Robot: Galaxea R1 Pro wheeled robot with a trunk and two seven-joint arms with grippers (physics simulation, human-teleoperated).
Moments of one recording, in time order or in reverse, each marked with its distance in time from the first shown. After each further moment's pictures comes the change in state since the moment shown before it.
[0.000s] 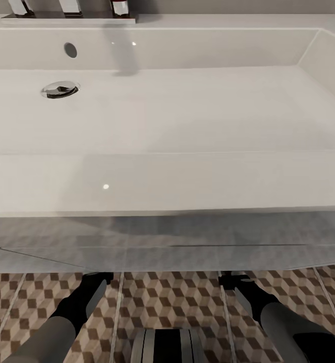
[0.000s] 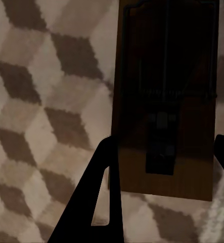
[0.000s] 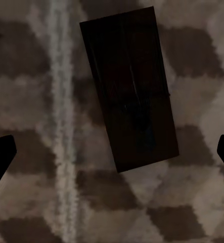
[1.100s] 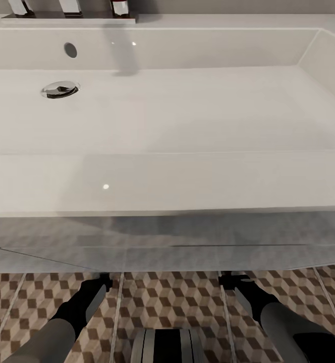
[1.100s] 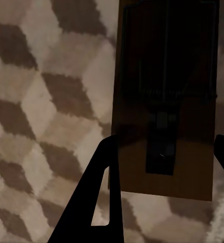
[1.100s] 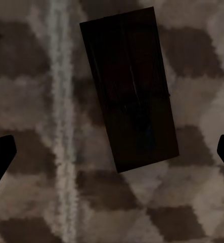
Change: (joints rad) left arm 0.000 0.002 -0.006 0.069 0.008 0.001 -0.003; right arm 0.000 0.000 0.000 0.000 0.000 -0.001 0.000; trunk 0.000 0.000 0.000
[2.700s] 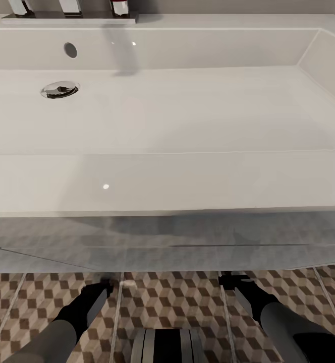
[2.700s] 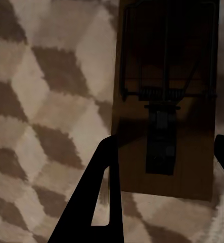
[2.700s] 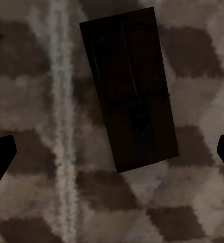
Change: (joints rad) left arm -0.007 -0.009 0.000 0.074 -0.006 -0.035 -0.008; right arm 0.000 0.000 0.000 0.000 0.000 0.000 0.000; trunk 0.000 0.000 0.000
